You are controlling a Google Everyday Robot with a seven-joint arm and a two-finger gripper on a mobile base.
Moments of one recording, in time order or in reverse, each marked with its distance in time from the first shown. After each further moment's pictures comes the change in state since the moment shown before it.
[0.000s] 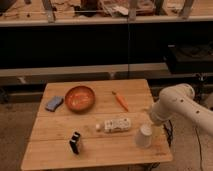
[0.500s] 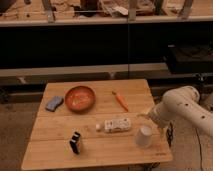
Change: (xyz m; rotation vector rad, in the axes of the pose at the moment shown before) arm -0.008 0.009 -0.006 -0.018 0.012 -0.593
